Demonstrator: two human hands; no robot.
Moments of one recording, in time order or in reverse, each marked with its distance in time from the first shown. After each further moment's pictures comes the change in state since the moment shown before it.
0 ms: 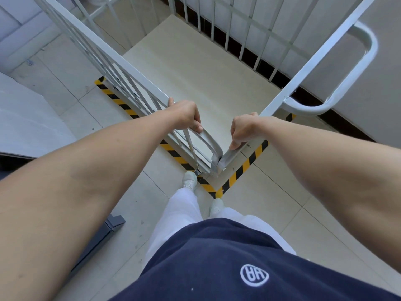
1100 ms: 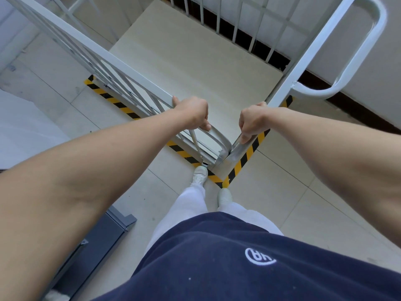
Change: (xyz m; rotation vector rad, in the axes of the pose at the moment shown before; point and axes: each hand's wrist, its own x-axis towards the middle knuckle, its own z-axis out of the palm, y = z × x) left_hand 0.005 0.010 -0.011 0.176 -0.085 -0.037; right_hand 0.012 0.001 -0.003 -0.095 0.002 0.003
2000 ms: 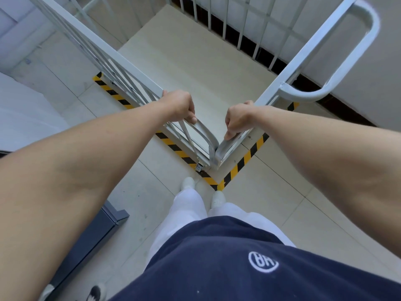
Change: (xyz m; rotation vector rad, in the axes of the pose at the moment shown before) left_hand -0.002 -0.007 0.014 -0.062 0.107 0.027; right_hand -0.013 0.001 0.006 0.016 0.046 -0.076
